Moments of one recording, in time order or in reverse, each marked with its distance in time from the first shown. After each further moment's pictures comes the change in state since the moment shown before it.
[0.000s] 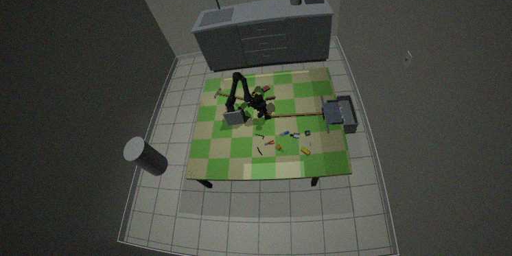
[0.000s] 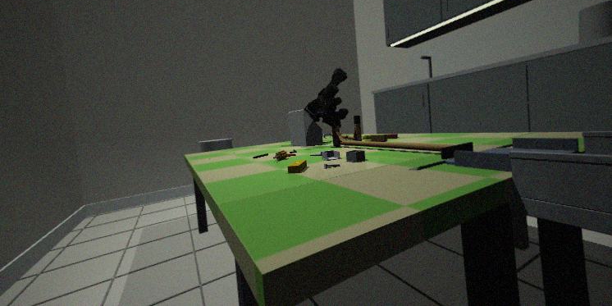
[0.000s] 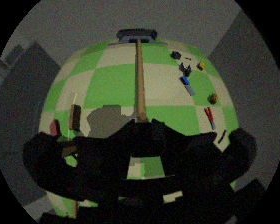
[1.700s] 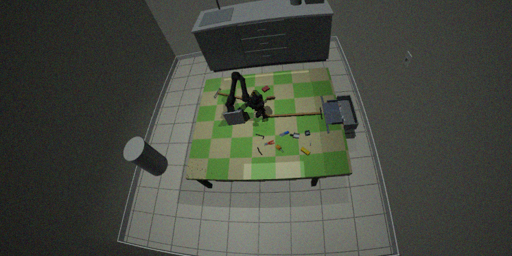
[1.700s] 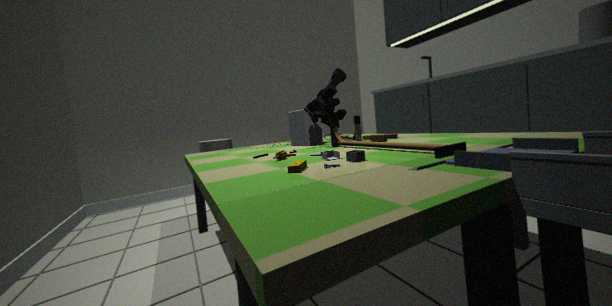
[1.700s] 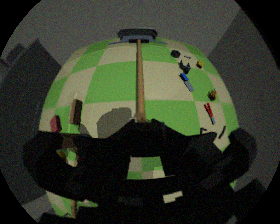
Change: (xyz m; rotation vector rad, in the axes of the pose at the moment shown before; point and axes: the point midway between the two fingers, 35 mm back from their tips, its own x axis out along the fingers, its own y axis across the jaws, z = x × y) arm -0.012 0.003 -0.017 0.000 -0.002 -0.001
